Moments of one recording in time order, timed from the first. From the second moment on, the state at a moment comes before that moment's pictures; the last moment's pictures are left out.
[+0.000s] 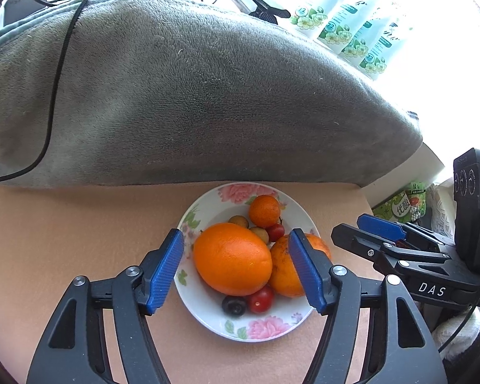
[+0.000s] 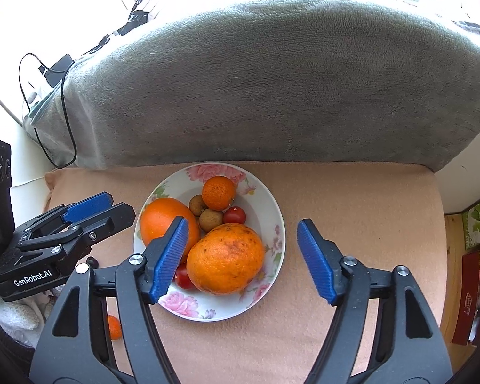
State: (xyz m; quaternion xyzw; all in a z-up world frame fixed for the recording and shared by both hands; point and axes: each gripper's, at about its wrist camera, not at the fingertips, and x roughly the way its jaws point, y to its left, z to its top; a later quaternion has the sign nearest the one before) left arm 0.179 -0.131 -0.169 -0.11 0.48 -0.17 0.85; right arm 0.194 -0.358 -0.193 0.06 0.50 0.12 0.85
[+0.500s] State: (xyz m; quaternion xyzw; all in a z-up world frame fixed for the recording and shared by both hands) left arm 0.159 -0.107 -0.164 -0.10 0.48 -0.16 0.86; right arm 0.169 -0.349 -0.187 0.07 0.50 0.11 0.85
